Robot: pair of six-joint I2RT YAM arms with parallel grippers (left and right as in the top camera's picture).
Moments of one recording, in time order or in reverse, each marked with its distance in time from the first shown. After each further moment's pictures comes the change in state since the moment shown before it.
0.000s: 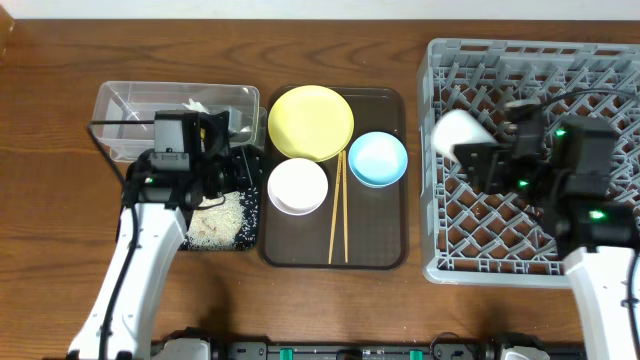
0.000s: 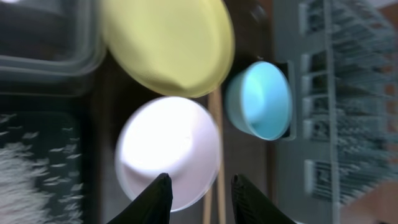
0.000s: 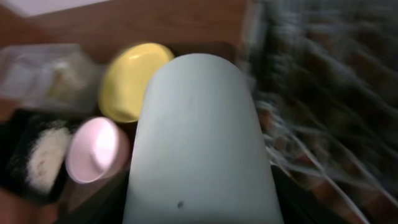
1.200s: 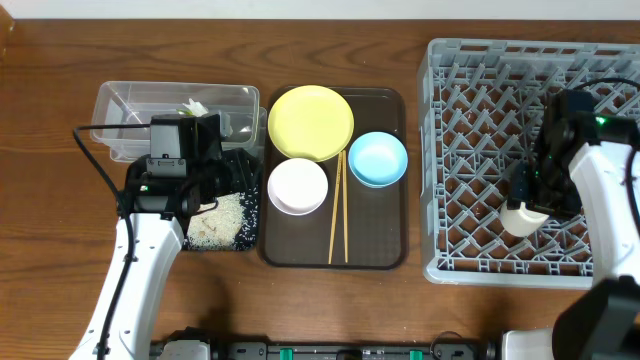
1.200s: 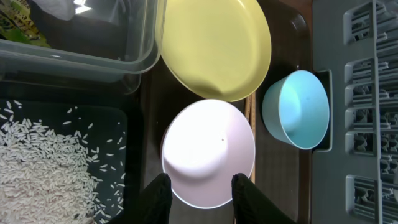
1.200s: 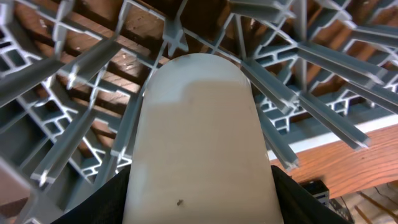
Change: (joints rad) left arm 0.000 -0.036 0.000 -0.044 -0.139 0.009; right arm -0.071 0.480 0.274 -0.608 0.539 0.089
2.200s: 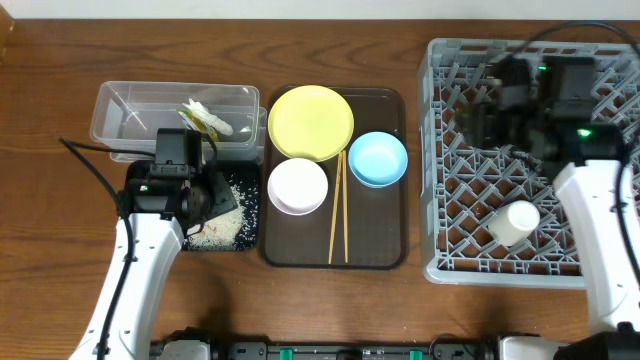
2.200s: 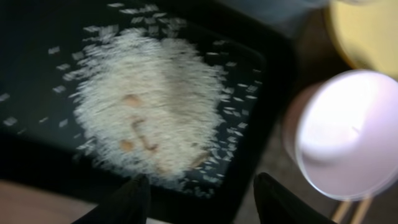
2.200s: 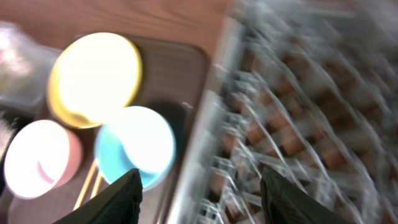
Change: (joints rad) left arm 0.001 0.000 0.000 -0.272 -0.415 -0.130; right arm 0.169 -0.137 0.007 0.619 -0.464 -0.267
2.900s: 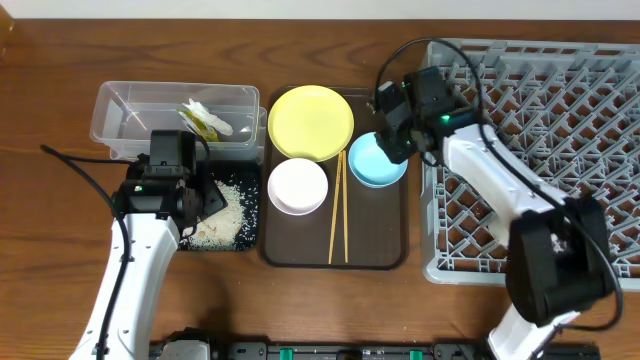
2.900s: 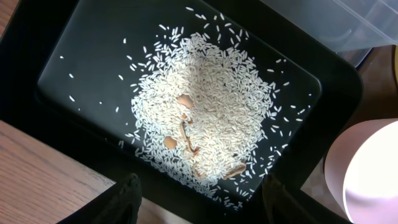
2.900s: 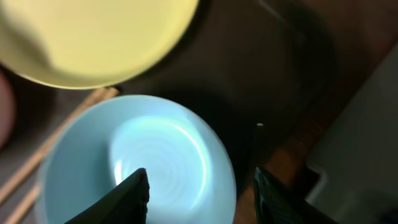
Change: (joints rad) left arm 0.031 0.000 0.000 -0.031 -0.109 -0.097; right arm 0.323 0.406 0.000 0.204 0.224 -0.196
